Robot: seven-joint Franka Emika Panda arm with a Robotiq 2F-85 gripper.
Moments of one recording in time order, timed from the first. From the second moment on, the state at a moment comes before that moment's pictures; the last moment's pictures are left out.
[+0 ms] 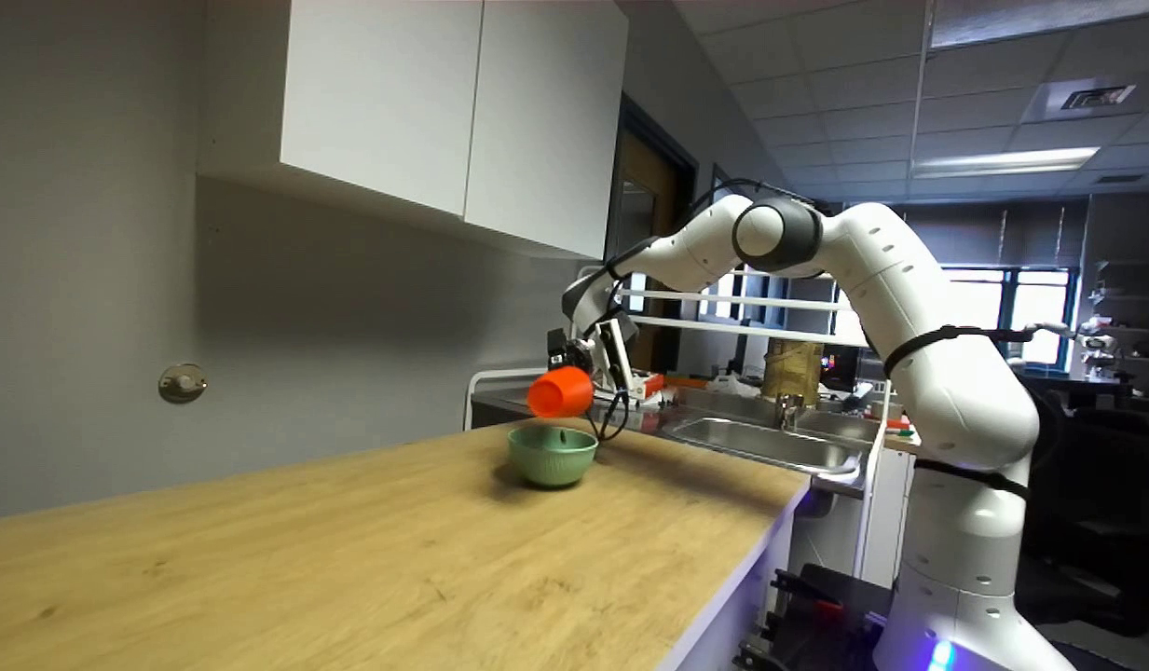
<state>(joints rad) -0.16 0.59 -0.09 -1.64 1.14 1.01 -0.42</state>
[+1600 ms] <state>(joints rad) -0.13 0.70 -0.07 -1.46 1.26 0.87 -0.02</state>
